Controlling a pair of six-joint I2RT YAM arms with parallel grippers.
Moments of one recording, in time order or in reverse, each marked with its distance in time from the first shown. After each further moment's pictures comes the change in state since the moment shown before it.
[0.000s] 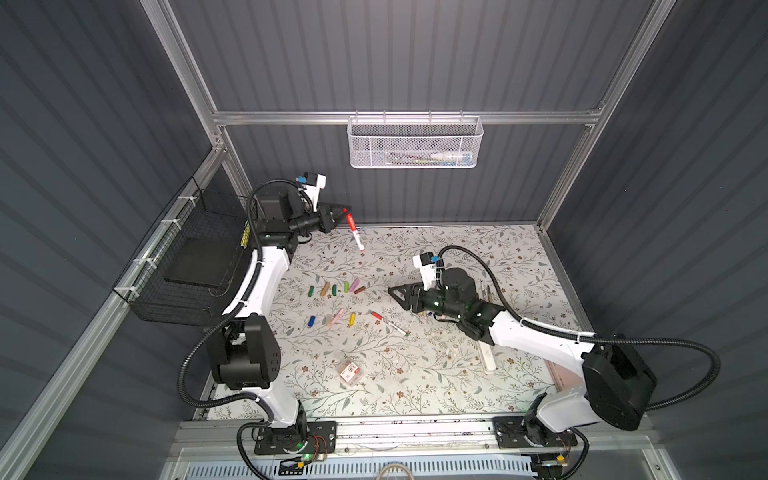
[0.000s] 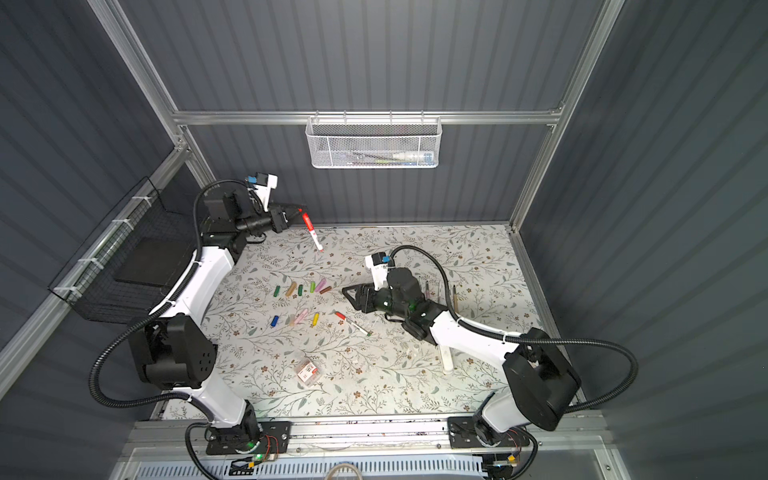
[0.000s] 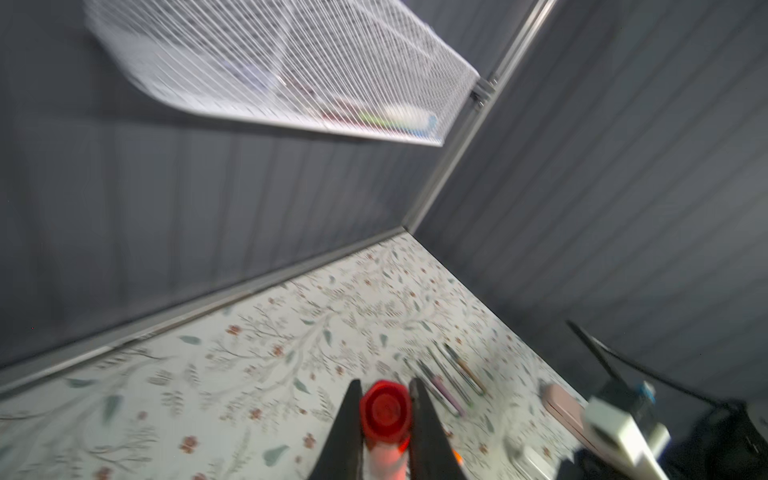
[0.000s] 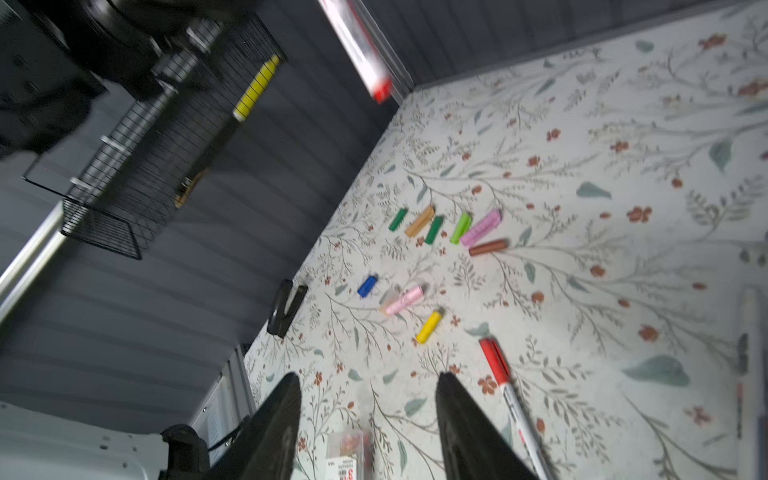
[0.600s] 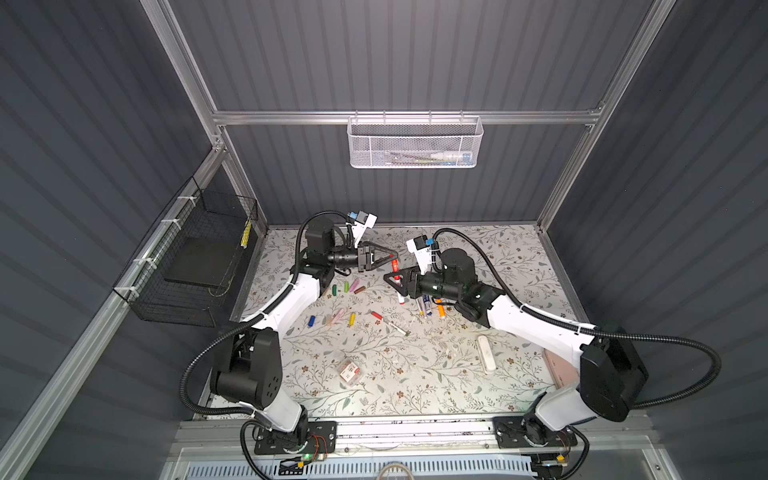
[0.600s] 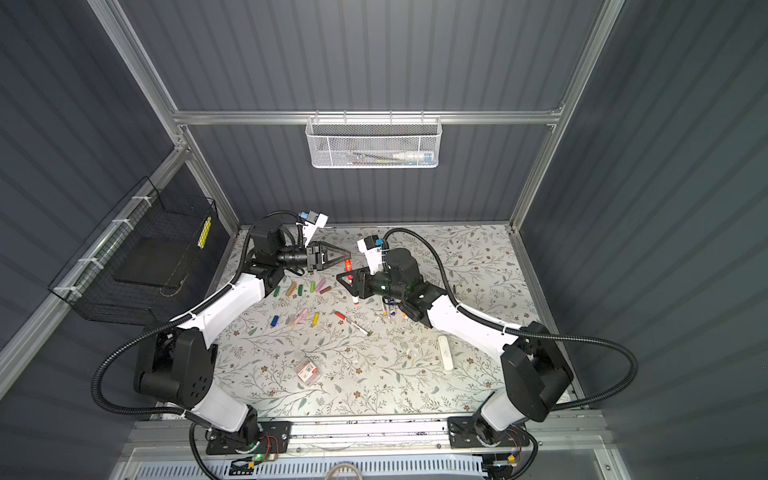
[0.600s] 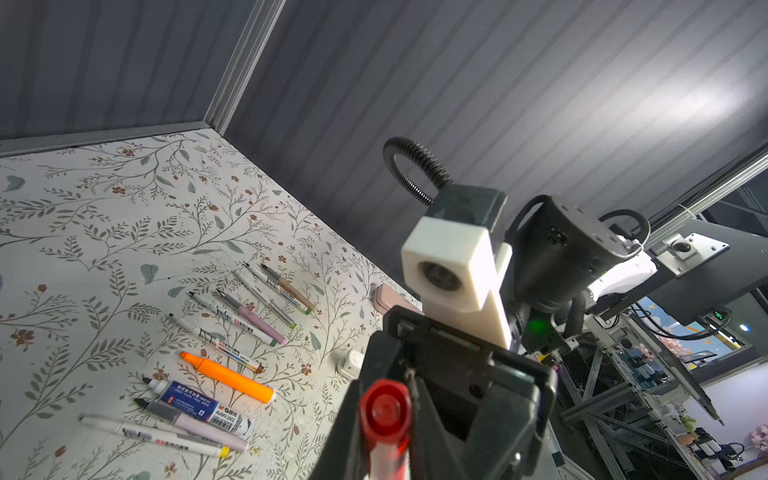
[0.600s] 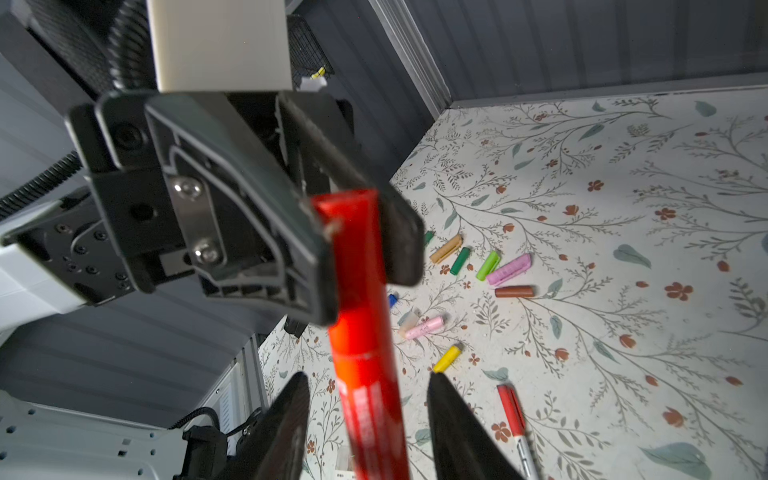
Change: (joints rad) left arm -0.209 -0.086 -0.312 0.326 0.242 -0.262; right arm -0.035 0.063 0.143 -0.095 -0.135 -0.080
